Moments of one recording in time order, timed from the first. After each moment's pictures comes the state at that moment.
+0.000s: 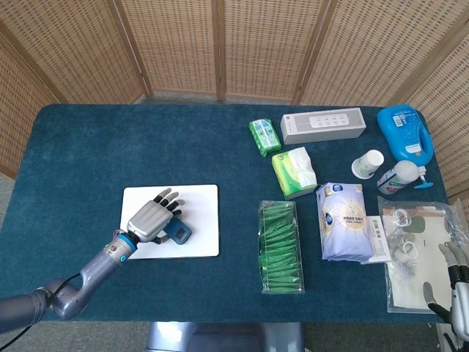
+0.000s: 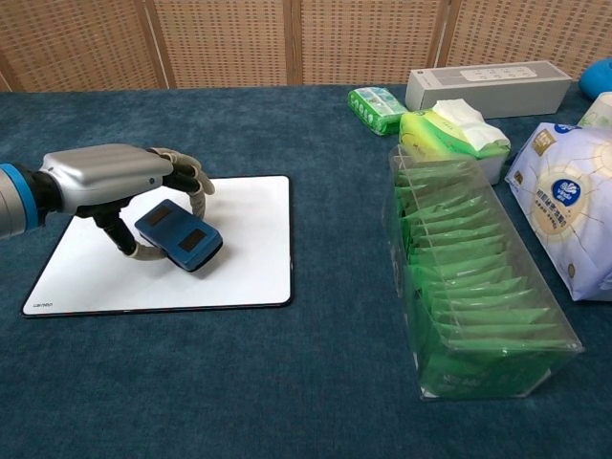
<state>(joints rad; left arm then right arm) -0.71 -1.48 -0.04 -1.41 1.40 0.87 0.21 -0.15 -1.16 0.04 -1.62 -1.53 1.68 -0.03</state>
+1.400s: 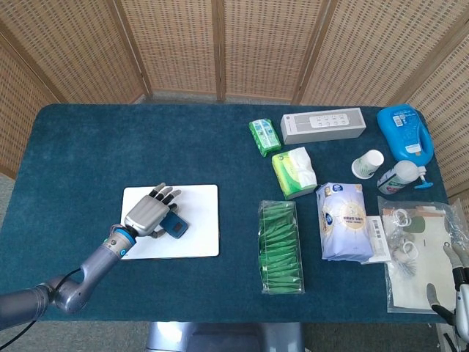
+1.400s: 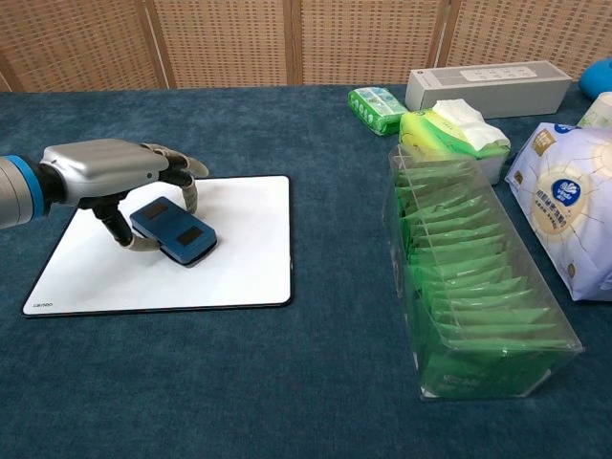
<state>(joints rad) -0.74 -1.50 -0.06 -1.38 1.27 0.82 0.32 -0.16 -1.16 0.04 -1.60 -1.52 1.68 -0.01</state>
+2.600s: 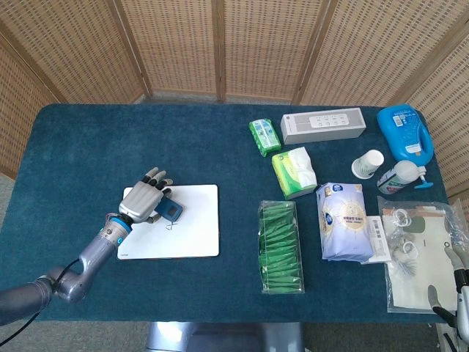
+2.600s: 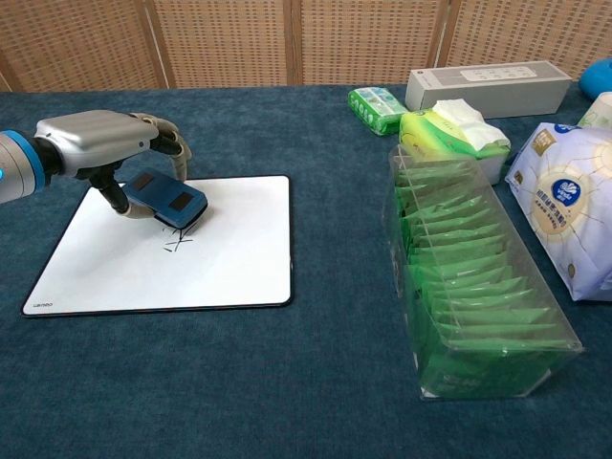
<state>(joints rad) -0.75 -1.54 -0.09 -1.23 1.30 0.86 0.25 -0.17 -1.16 0.04 -1.60 -1.52 1.68 0.00</state>
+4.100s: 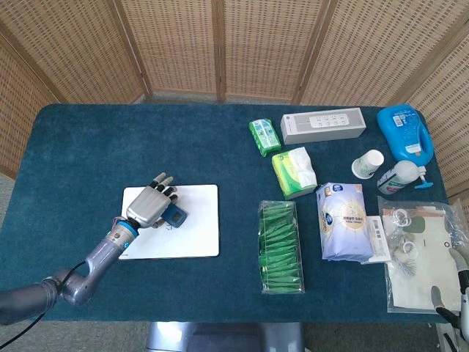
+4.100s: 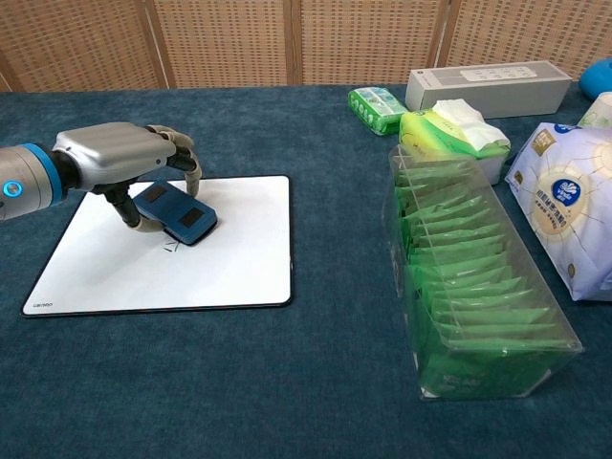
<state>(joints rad) -0.77 -1.56 -0.08 -1.26 1.28 0.85 0.35 -0.18 -1.16 0.04 -1.58 -1.51 1.69 0.02</state>
